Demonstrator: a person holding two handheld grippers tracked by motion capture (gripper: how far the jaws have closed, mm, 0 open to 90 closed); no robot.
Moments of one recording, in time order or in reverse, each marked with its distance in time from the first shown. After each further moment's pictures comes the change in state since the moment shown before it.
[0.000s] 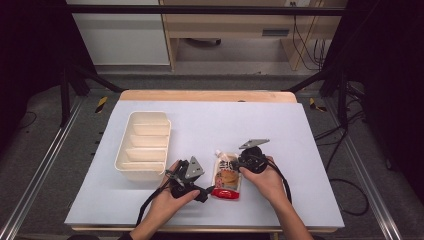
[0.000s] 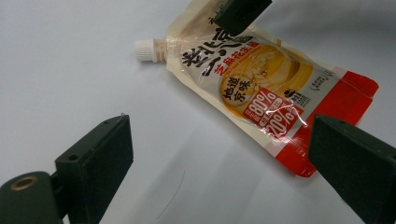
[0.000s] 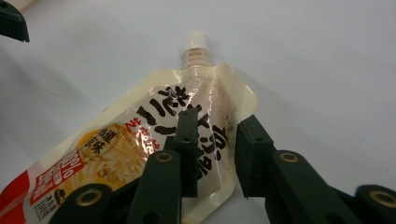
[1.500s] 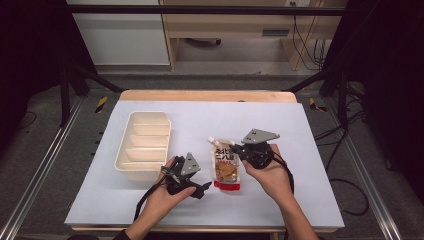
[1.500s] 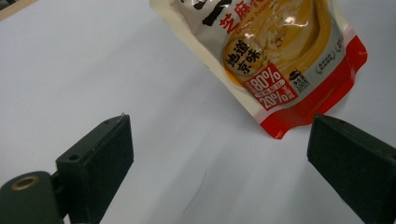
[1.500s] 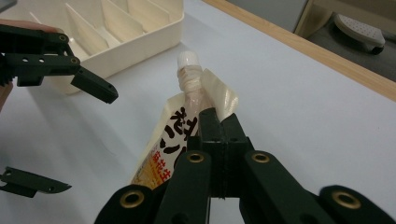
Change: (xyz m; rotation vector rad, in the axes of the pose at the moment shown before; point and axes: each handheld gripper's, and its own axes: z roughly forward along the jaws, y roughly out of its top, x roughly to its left) left arm 0.010 0.005 -0.011 -0.010 0.016 0.014; right arm 0.025 0.037 -0.065 -0.246 0.000 -0.206
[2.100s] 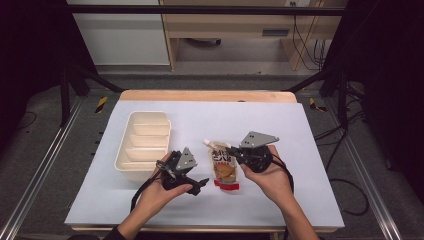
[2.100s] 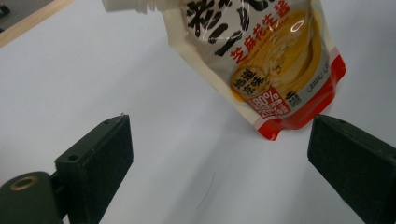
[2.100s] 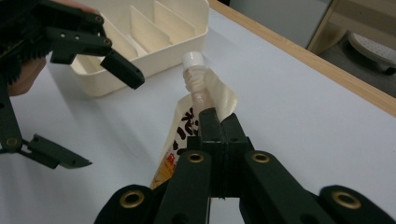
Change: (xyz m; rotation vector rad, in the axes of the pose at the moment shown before) left arm 0.011 0.016 -0.022 -0.001 -0.031 0.032; right arm 0.014 0.006 -0.009 -0.033 0.053 -0.057
